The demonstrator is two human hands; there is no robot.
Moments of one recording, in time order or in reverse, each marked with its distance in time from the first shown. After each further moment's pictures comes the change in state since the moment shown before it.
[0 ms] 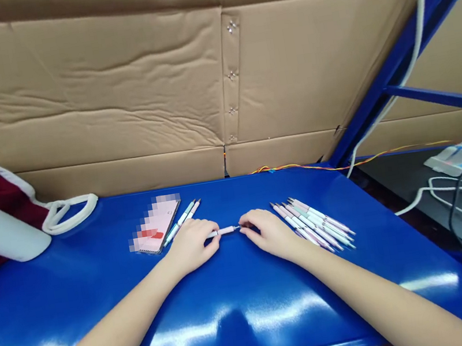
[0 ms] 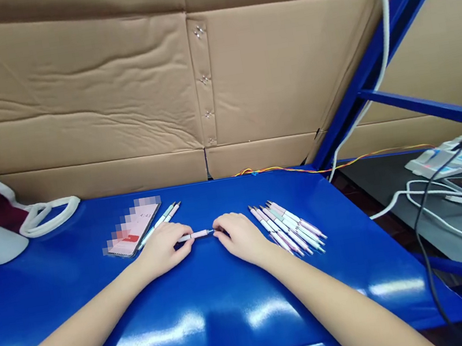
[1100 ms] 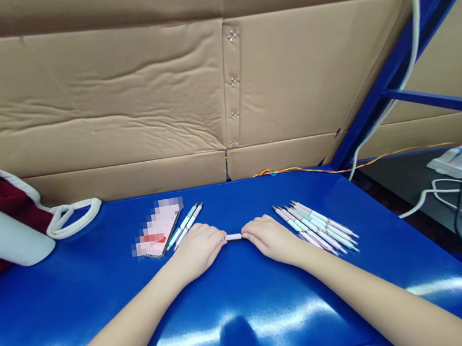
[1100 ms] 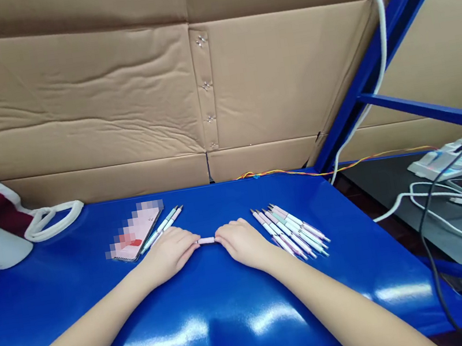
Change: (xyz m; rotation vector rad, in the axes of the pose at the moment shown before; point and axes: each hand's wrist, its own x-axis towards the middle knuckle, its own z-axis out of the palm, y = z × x) left_hand -0.001 -0.002 0.004 0.131 -0.015 0.206; right_hand 0.000 -0.001 -0.001 -0.124 -0.166 -0.028
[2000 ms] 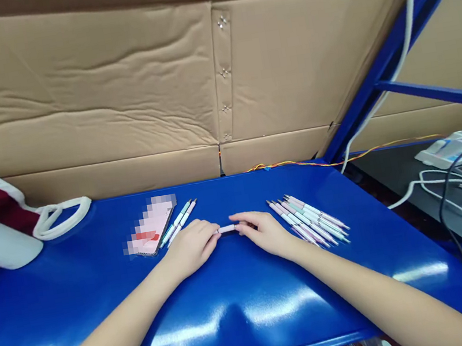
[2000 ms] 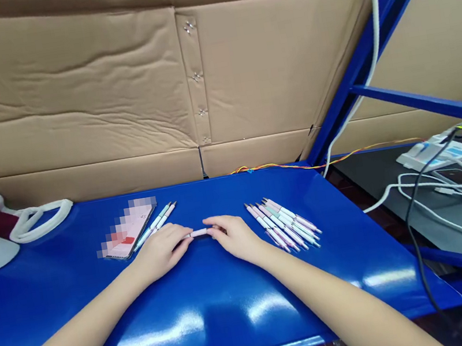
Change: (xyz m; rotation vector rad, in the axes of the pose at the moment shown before) left_hand -0.002 0.003 0.000 -0.085 0.065 -0.072; right_hand 0.001 -0.006 0.007 0.509 0.185 0.160
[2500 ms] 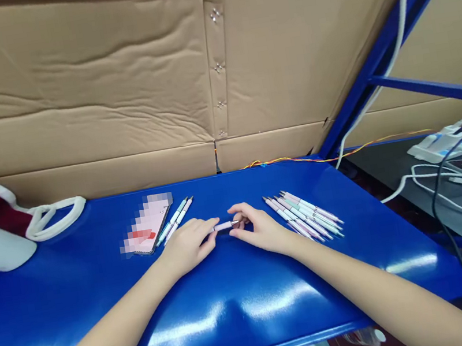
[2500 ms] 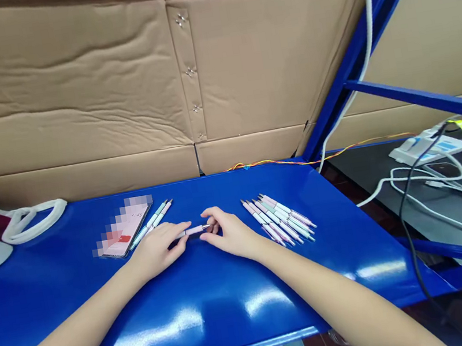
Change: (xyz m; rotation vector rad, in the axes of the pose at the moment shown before) left_hand 0.000 0.004 -0.002 -0.011 0.088 0.038; right_hand -0.002 -0.008 -0.004 0.070 -0.040 0.008
